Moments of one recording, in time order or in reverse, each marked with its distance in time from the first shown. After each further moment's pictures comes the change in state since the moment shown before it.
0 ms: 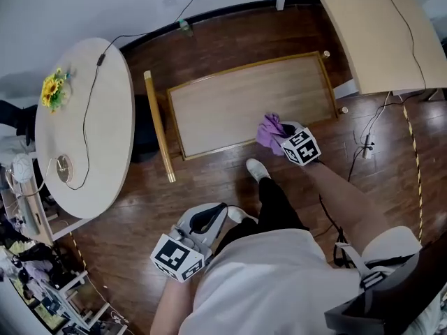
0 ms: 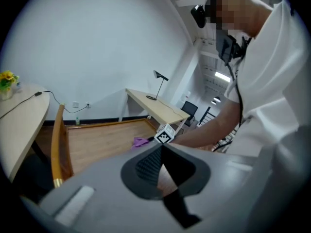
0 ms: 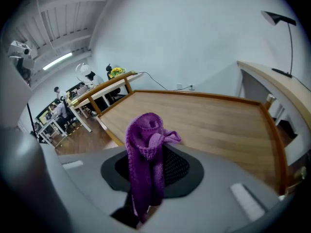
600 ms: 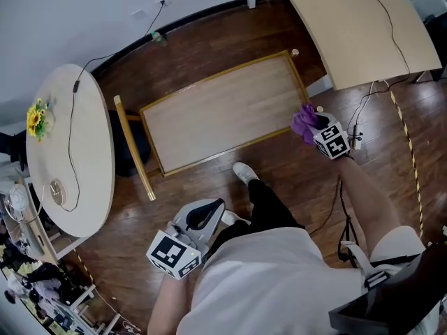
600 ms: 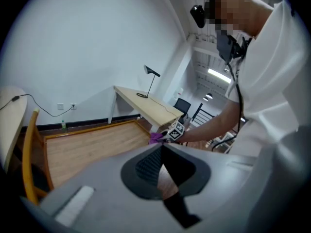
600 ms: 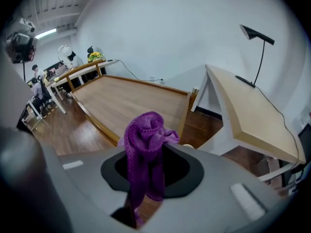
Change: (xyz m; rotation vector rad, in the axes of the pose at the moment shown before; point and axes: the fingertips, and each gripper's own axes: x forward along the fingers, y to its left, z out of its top) left arm 0.081 -0.028 0.031 0.047 0.049 -0.089; right arm -0.139 -0.184 -0.078 -0.046 0.119 -0.298
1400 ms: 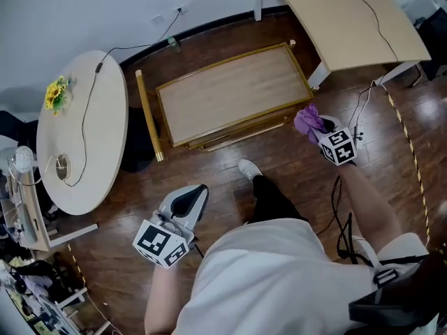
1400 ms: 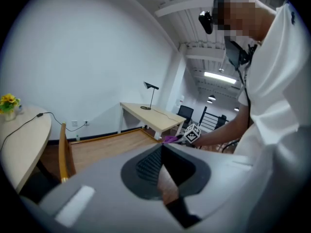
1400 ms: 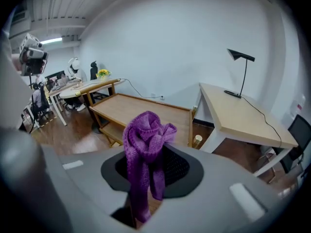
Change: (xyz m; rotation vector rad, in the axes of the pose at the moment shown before) left arm -0.114 -0.041 -0.046 0.126 -0.145 0.107; right arm -0.109 0.091 -0.011 0.045 -0.202 -0.046
